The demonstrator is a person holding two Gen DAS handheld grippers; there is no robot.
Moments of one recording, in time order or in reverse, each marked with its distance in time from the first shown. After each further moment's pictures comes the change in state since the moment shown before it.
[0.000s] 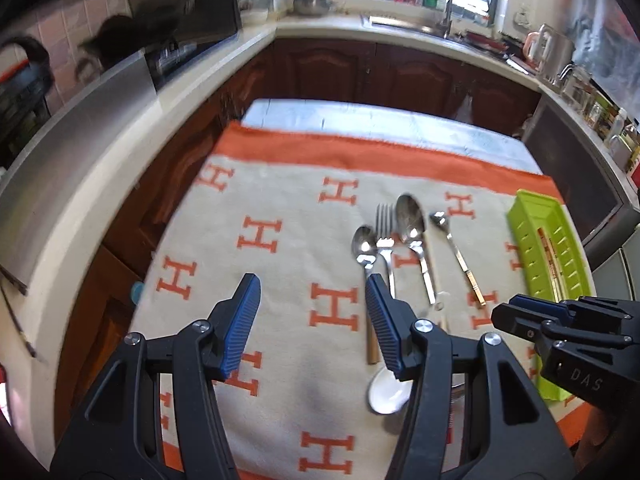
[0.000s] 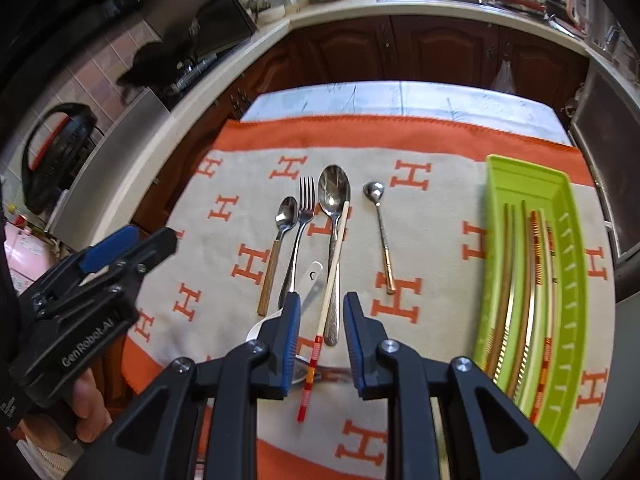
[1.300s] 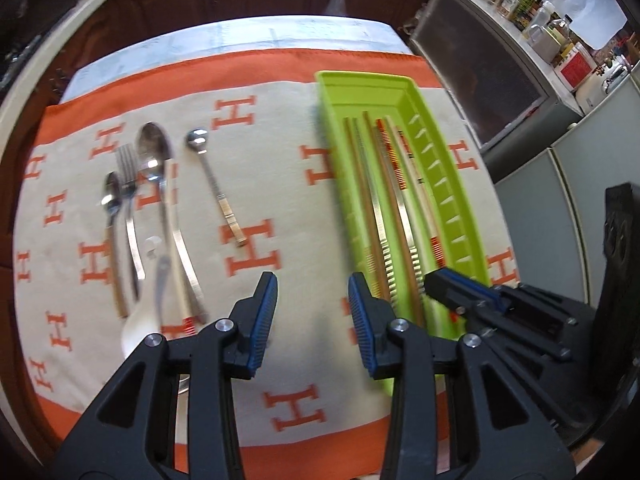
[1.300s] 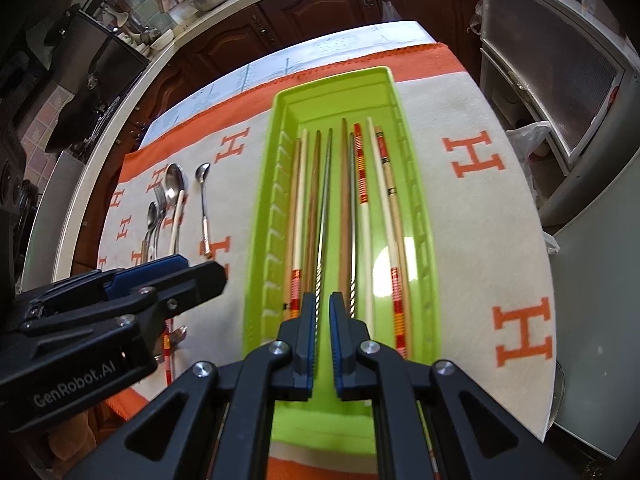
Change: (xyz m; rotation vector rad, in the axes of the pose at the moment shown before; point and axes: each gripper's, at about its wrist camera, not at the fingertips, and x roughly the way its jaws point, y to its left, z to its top) left arm 0.016 -0.227 -0.023 0.237 0.320 -0.244; right arm -0.023 -0.165 -0.061 0.285 0.027 -0.065
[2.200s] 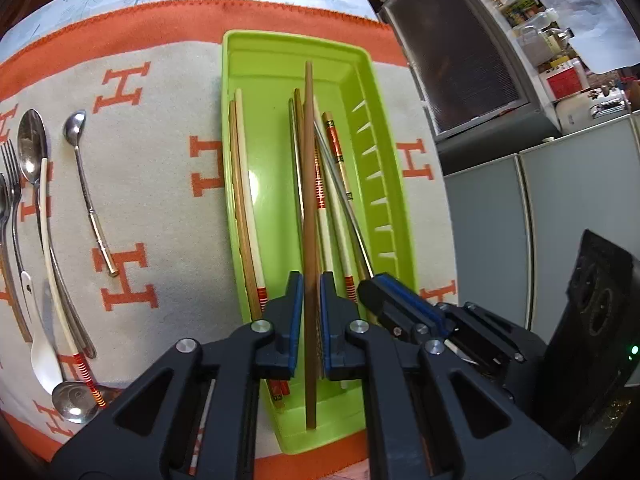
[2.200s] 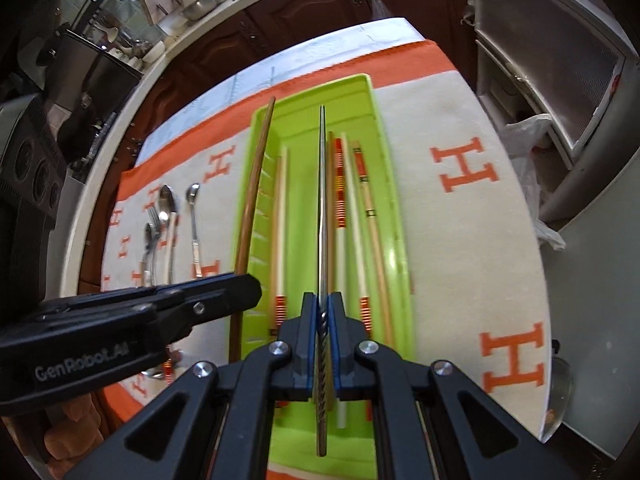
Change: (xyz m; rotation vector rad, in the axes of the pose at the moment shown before) left arm 0.078 -0.056 0.057 -0.078 0.198 -0.231; right arm 0.011 -0.021 0.026 0.046 0.008 0.023
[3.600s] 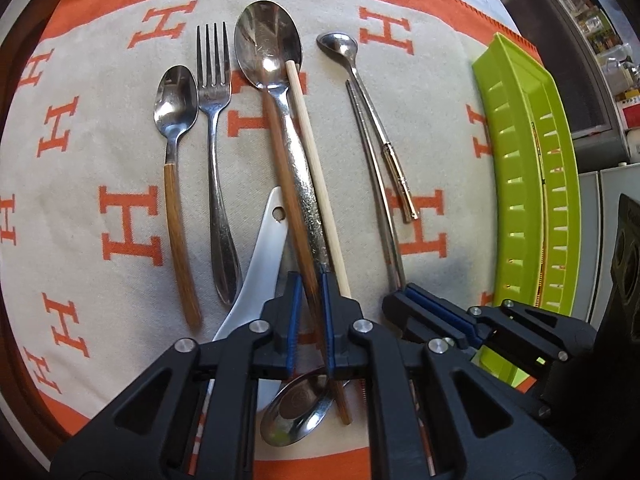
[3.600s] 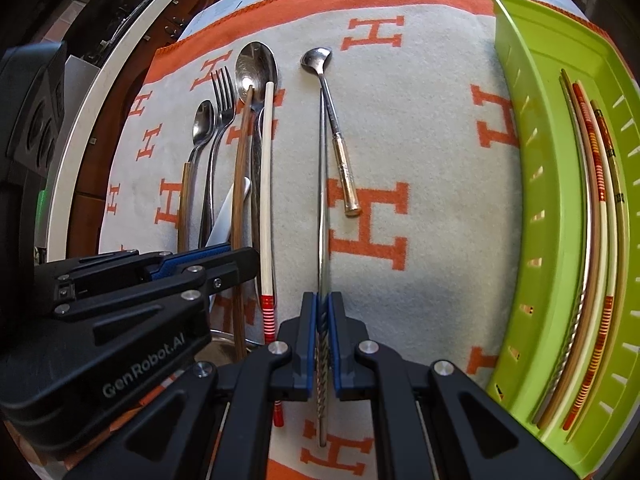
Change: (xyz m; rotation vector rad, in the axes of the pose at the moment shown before) left arm -0.024 0.170 -0.030 -0.143 0.046 0.197; right arm 0.096 0.138 -0.026 -0.196 0.290 0.025
